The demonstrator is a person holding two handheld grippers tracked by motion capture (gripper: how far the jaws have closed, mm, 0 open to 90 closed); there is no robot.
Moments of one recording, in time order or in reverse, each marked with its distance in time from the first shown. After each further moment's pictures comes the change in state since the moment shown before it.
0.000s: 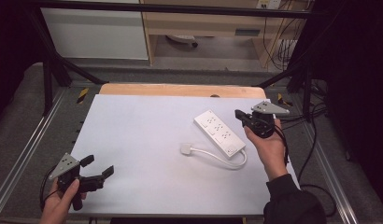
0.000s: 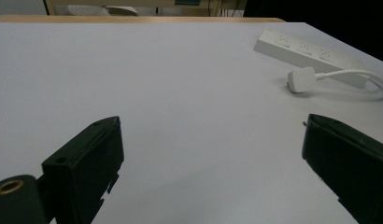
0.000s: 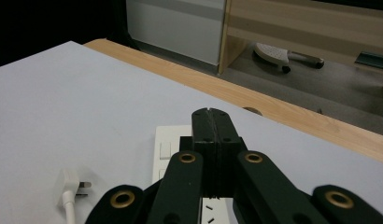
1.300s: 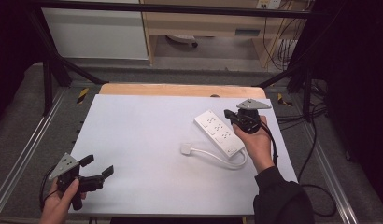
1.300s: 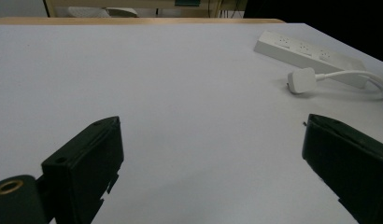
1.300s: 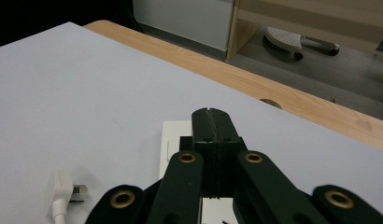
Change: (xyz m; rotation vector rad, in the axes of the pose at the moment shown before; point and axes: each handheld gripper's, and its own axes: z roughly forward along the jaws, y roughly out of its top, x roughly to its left) left arm 0.000 0.000 0.000 -0.003 0.000 0.006; right arm 0.009 -0.003 0.042 0.067 0.028 -0.008
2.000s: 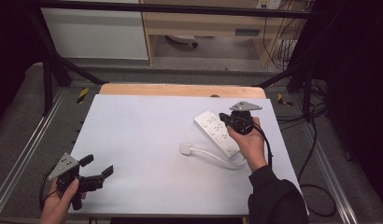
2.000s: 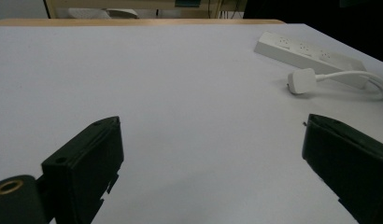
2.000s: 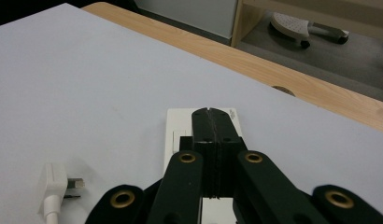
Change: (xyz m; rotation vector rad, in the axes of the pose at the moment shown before) left arm 0.000 0.000 0.000 -0.003 0.001 0.003; right arm 0.006 -0.010 0.021 0.050 0.008 -0.005
